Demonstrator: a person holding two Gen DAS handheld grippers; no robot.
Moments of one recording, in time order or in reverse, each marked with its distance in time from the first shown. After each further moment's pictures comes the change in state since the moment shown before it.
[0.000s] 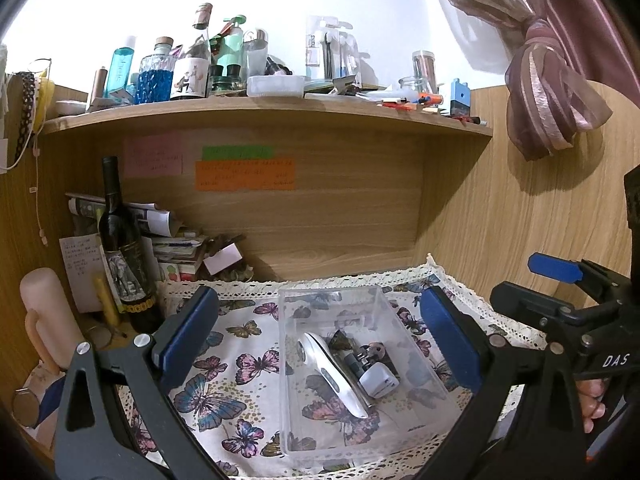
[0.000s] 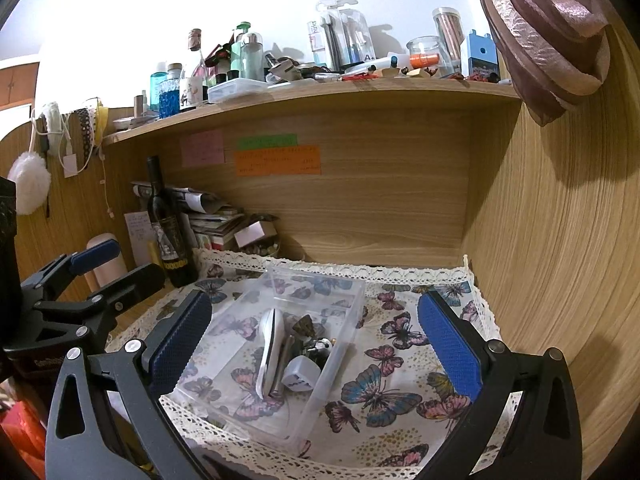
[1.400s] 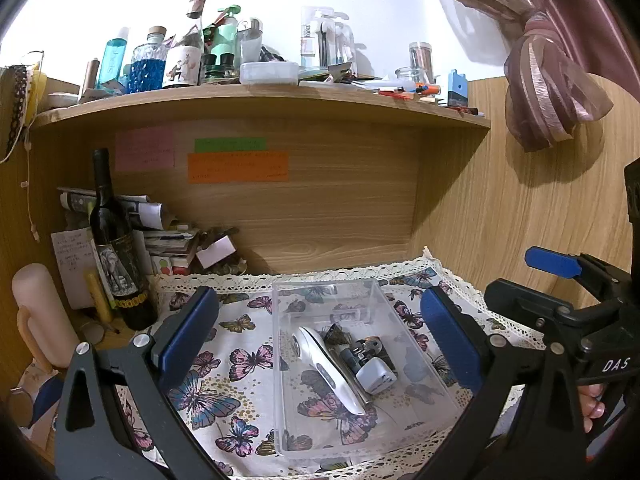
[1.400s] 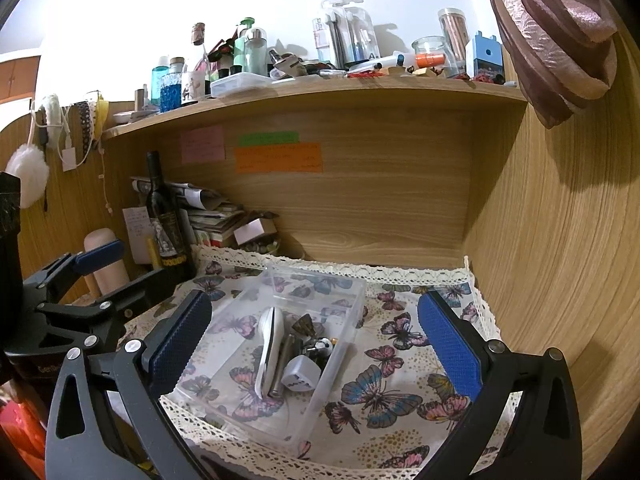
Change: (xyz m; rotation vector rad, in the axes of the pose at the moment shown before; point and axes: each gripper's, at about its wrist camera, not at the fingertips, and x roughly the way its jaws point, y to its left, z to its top) left arm 0.009 0.000 -0.004 -0.002 0.023 -0.021; right arm 0.004 0.002 -0.001 -0.011 0.007 0.002
